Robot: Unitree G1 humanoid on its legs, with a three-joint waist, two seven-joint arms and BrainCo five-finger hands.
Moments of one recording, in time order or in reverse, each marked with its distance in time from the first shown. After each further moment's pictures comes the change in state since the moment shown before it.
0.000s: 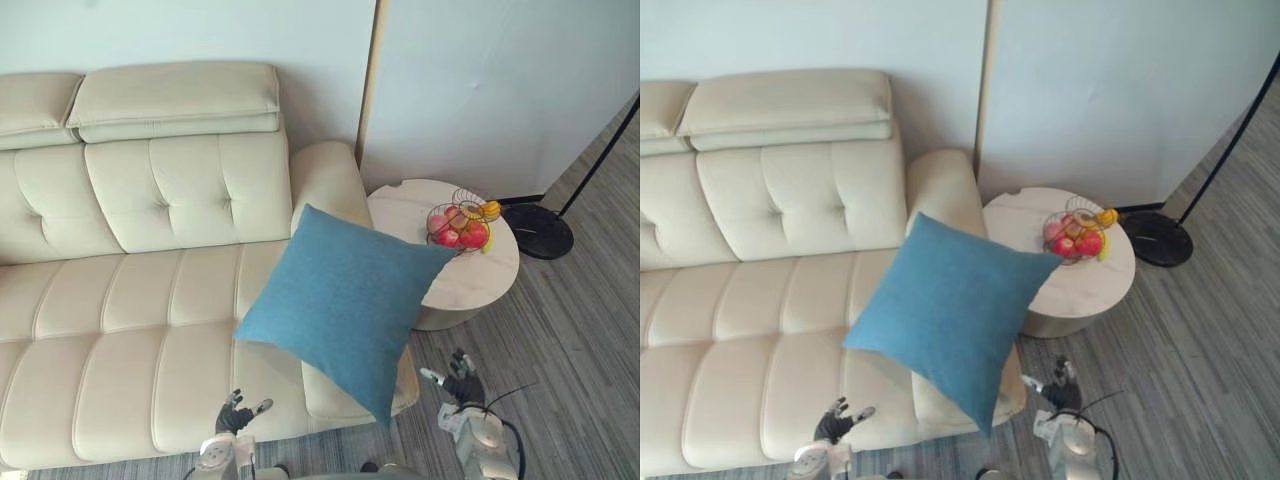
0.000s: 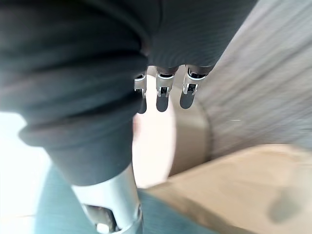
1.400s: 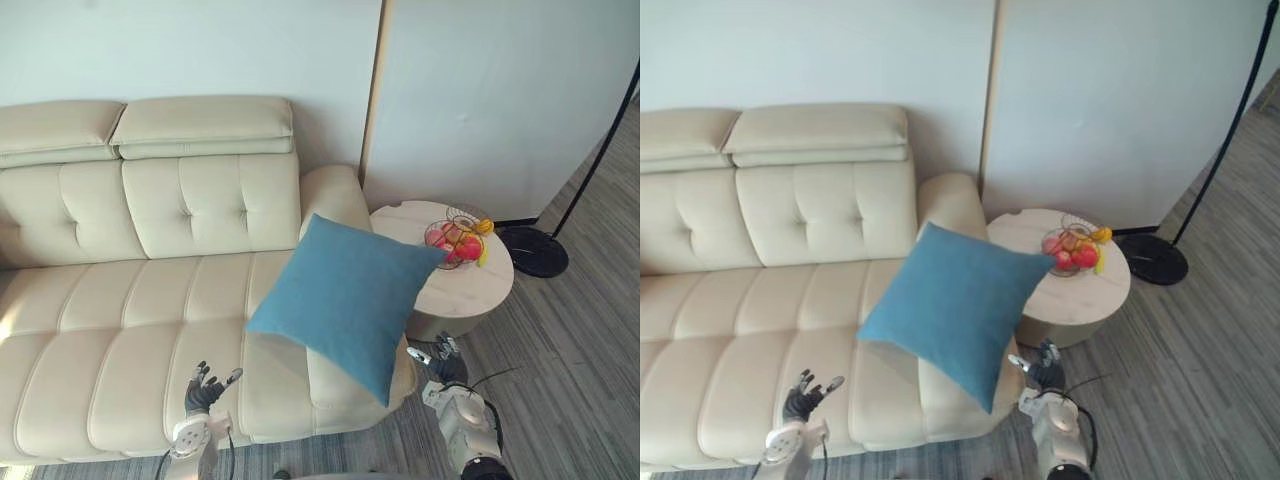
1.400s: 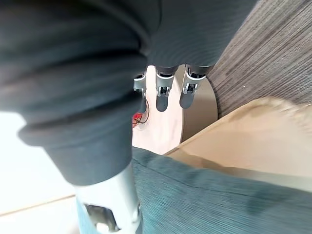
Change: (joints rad) left arm 0.021 0.030 0.071 -0.174 -0.037 -0.001 0.048; right arm -0.093 0.012 0.135 0.136 0.118 0.024 0.013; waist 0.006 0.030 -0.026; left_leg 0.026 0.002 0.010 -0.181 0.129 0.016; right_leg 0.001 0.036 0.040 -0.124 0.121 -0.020
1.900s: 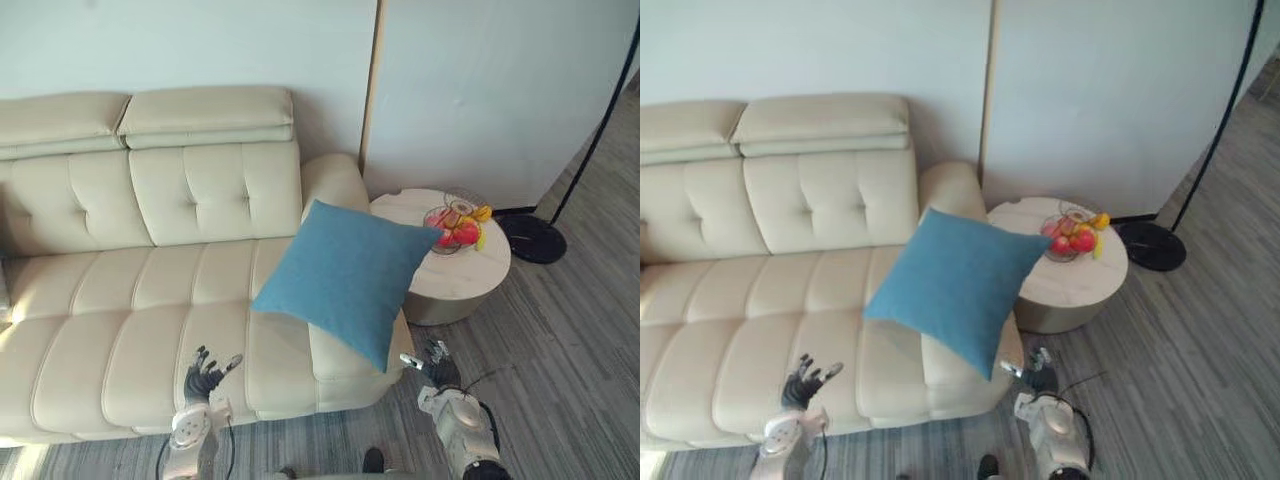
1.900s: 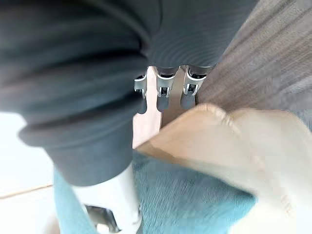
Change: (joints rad) left arm -0.006 0.005 0.003 -0.150 -0.002 -0.008 0.018; right arm -0.030 -0.020 0.075 0.006 0.039 0.023 0.010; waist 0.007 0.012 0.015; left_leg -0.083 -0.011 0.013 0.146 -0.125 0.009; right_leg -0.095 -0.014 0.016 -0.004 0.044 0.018
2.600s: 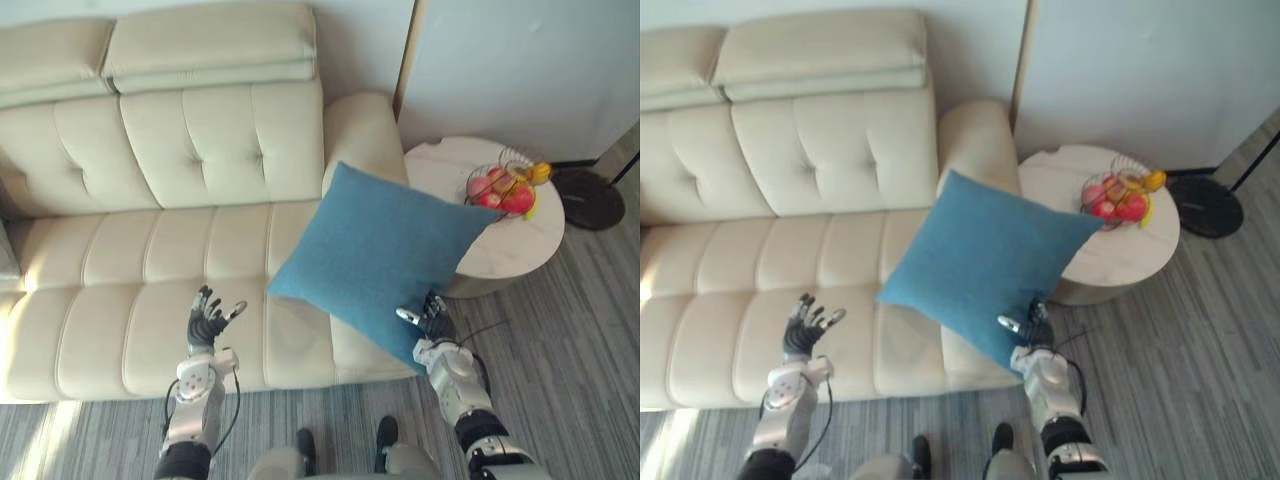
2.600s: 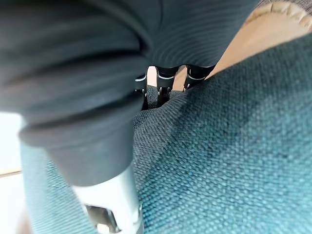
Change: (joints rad) left arm -0.205 0.053 -0.029 -0.129 -0.030 -0.028 0.002; right arm -0.262 -0.039 0.003 0.071 0.054 -0.013 -0.041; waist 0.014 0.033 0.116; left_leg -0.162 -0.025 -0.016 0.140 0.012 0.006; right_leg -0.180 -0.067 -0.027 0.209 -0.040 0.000
